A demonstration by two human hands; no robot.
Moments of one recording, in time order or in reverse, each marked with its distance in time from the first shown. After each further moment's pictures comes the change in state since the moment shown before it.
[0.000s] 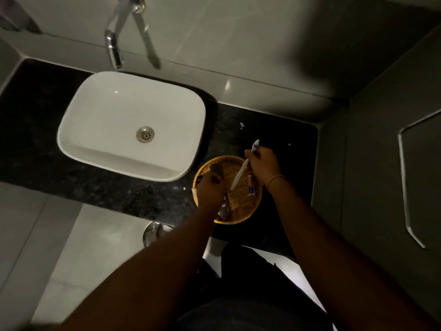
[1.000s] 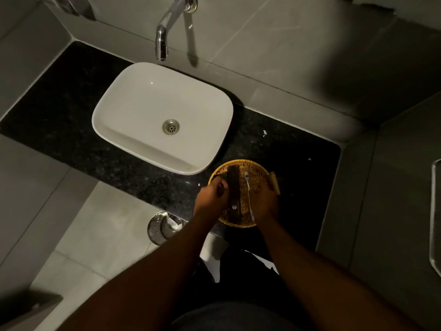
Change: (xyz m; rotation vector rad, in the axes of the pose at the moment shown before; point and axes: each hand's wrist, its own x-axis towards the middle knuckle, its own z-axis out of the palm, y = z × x) left_hand -0.016 -0.035 -0.044 0.200 0.001 0.311; right_hand -0.044 0.066 0.058 -0.456 0.016 -0.012
